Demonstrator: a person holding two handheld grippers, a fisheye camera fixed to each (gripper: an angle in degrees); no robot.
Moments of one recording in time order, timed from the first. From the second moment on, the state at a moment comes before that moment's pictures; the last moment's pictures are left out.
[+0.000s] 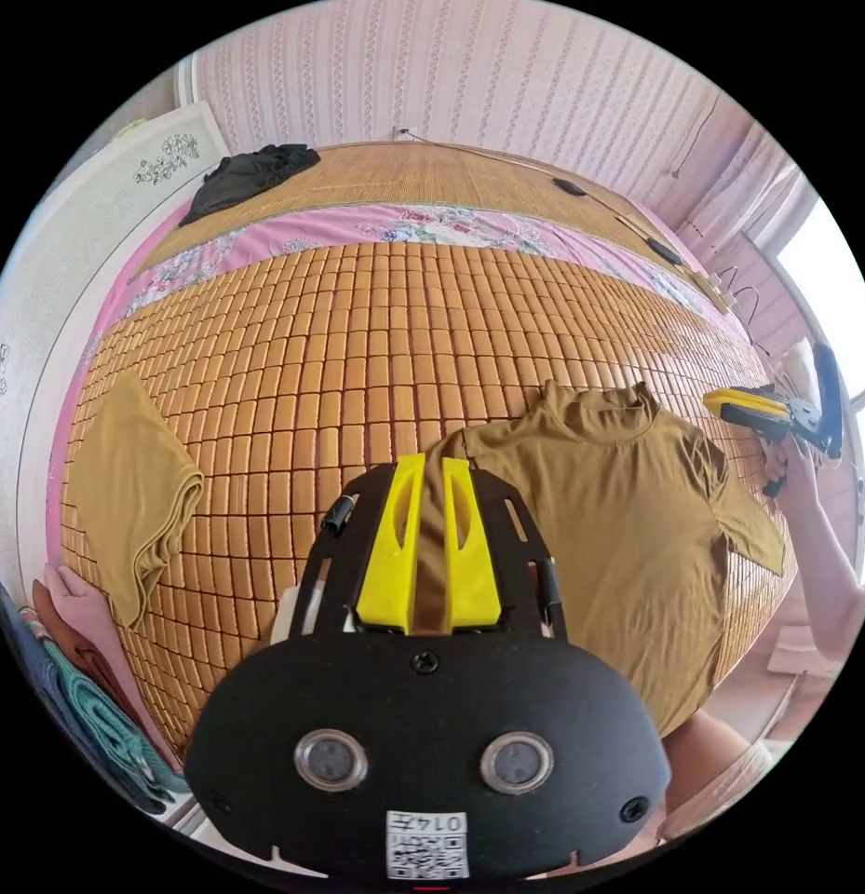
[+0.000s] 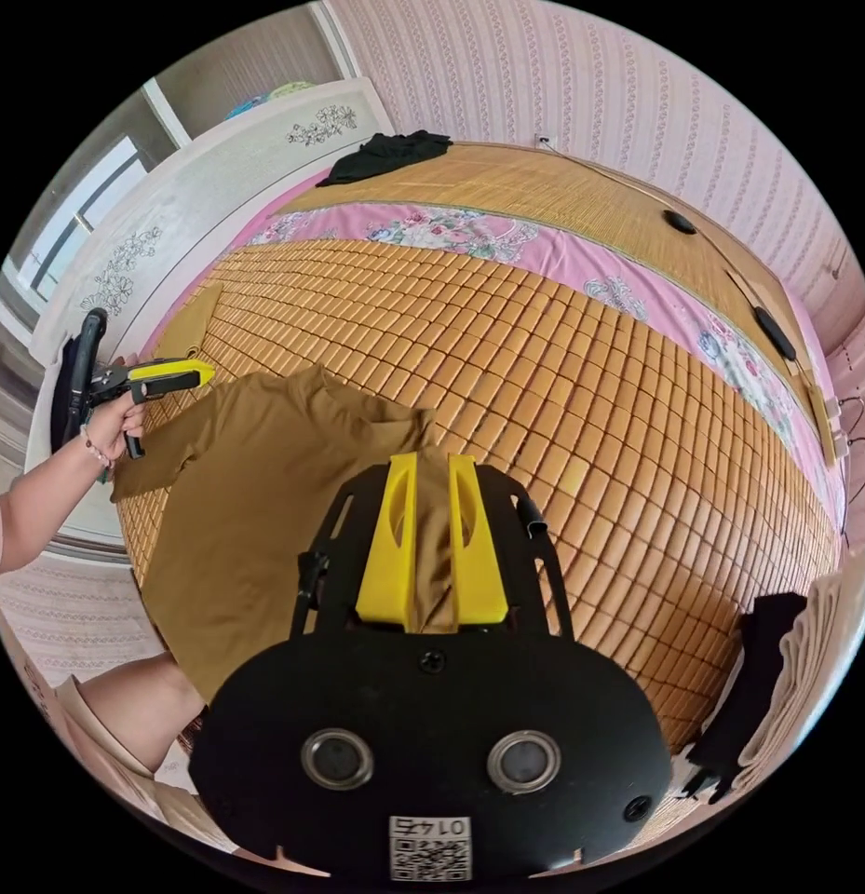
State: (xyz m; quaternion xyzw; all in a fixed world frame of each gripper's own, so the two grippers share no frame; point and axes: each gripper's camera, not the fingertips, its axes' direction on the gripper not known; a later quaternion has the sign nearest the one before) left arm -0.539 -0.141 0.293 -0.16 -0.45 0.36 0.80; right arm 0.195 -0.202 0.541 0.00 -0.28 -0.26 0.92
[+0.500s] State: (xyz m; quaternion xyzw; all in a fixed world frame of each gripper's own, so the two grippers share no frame) left arm -0.564 0.113 0.253 -0.35 -0.41 0.34 0.77; right arm 0.288 0.121 0.444 -0.21 -0.24 -0.31 0.89
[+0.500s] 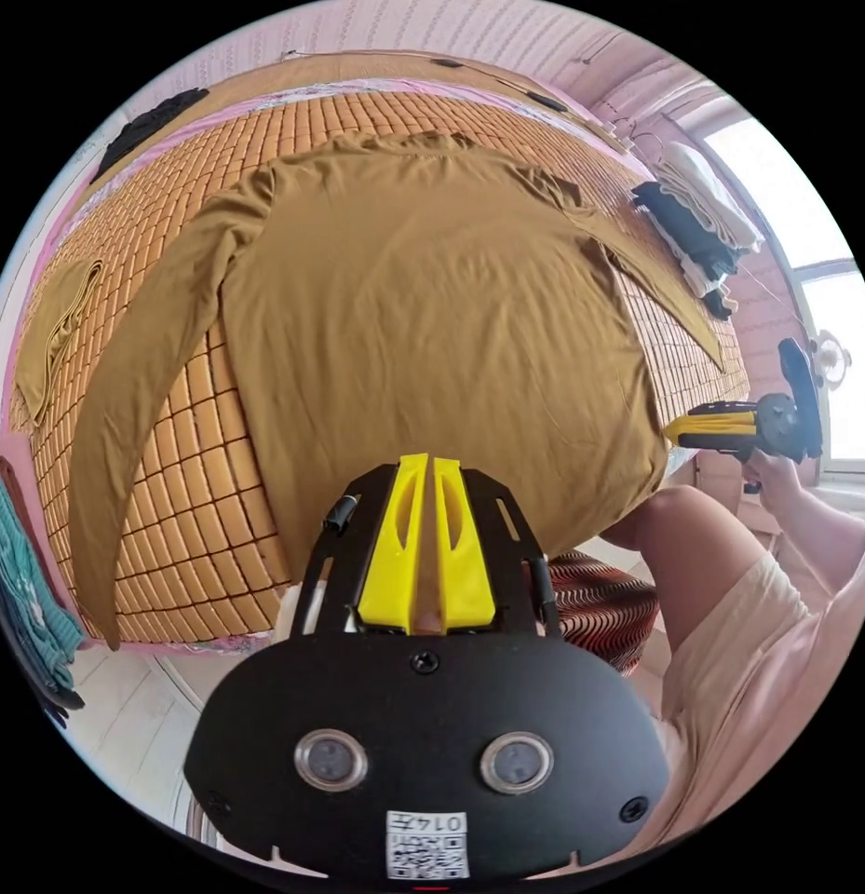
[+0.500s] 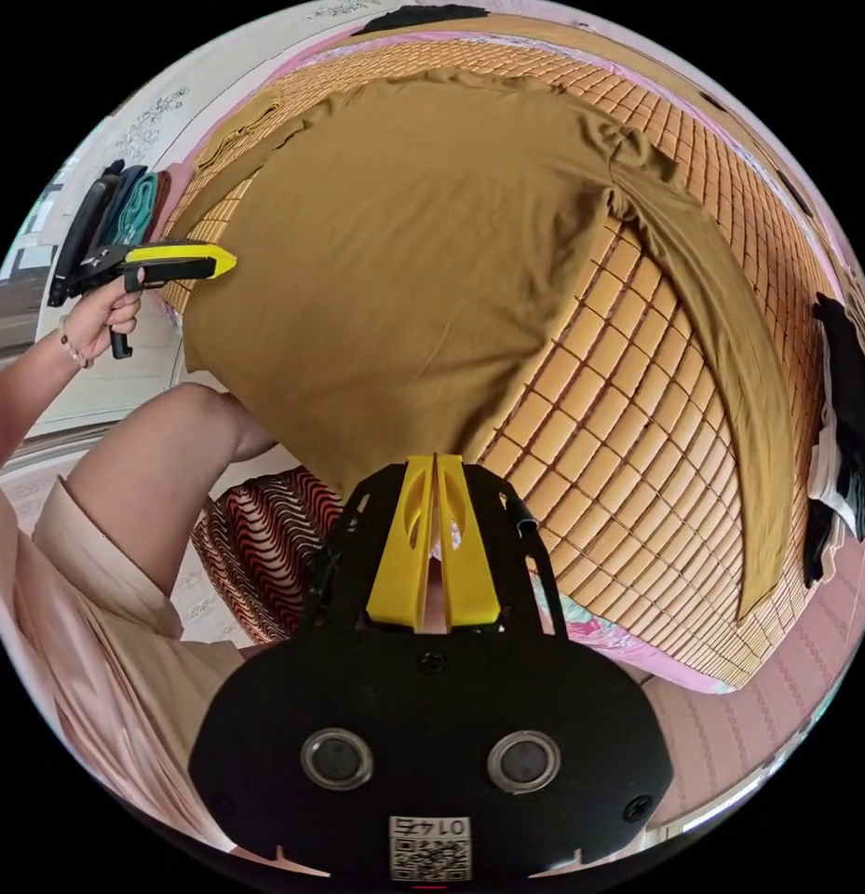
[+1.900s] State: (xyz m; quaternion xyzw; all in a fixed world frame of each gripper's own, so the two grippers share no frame) left arm -0.357 0.438 0.706 -0.39 -0.19 0.70 0.57; right arm 0.755 0.206 0.461 0.05 -0.07 0.29 0.95
